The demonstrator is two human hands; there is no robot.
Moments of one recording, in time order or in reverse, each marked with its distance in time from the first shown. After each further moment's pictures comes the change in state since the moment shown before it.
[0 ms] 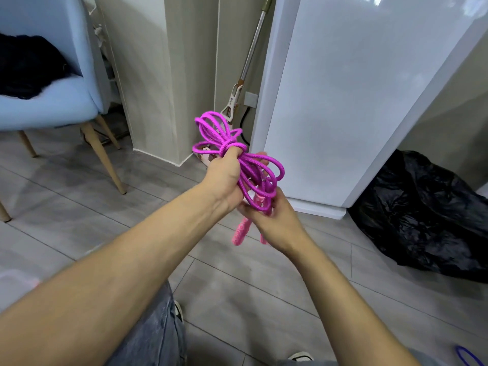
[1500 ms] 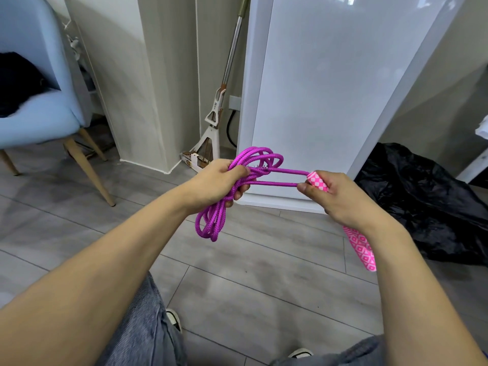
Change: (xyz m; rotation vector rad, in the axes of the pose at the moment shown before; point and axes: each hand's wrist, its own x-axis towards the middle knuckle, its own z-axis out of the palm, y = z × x) left_hand 0.001 0.011 -0.016 0.973 -0.482 0.147; right_hand 0.003 0.007 -0.133 -0.384 0.086 -0.200
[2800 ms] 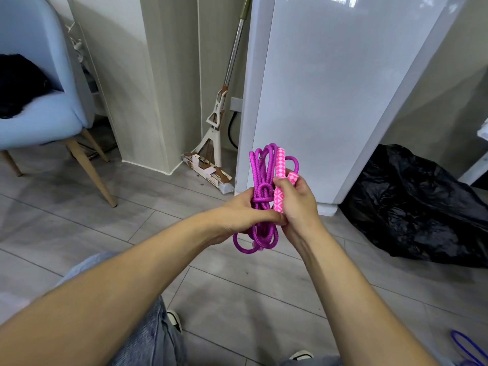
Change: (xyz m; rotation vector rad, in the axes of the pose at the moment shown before) left_hand -0.010 -0.028 0.051 -0.068 -0.102 -0.182; right_hand 0.016 -0.048 0.092 1.151 0.351 0.369
